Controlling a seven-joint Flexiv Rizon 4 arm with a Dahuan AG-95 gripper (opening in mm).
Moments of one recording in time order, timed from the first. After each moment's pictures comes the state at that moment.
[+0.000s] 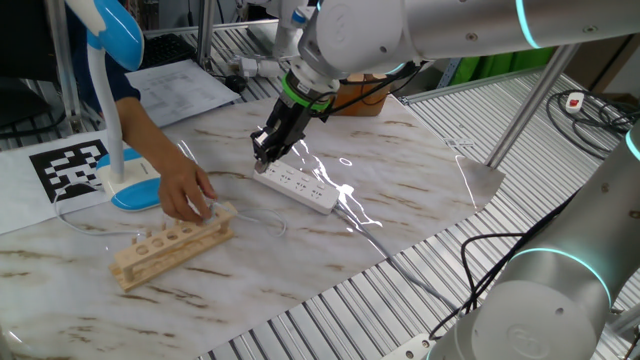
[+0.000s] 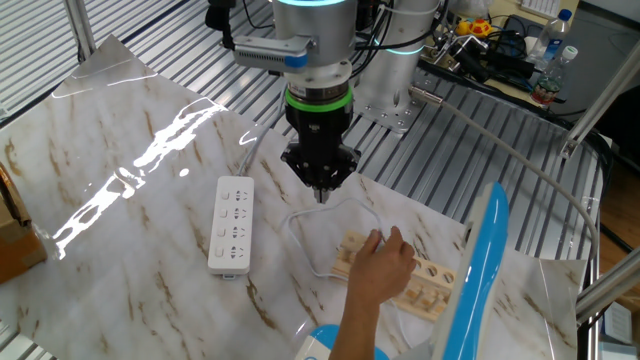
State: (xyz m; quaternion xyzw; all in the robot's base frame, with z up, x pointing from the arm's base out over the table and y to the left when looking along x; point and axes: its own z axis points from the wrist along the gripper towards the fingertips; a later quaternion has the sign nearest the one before) arm 0.505 0.079 0.162 -0.11 0.98 0.11 0.07
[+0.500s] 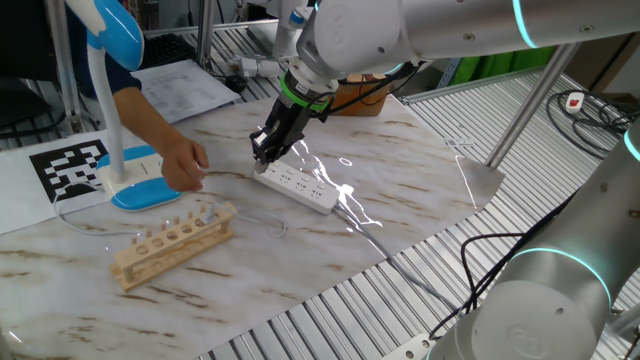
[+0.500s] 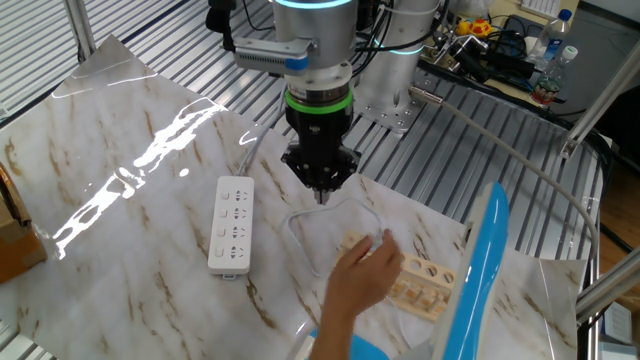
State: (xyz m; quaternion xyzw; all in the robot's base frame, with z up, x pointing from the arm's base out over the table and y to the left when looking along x) arm 0.507 0.080 0.162 -0.11 0.98 0.11 0.08
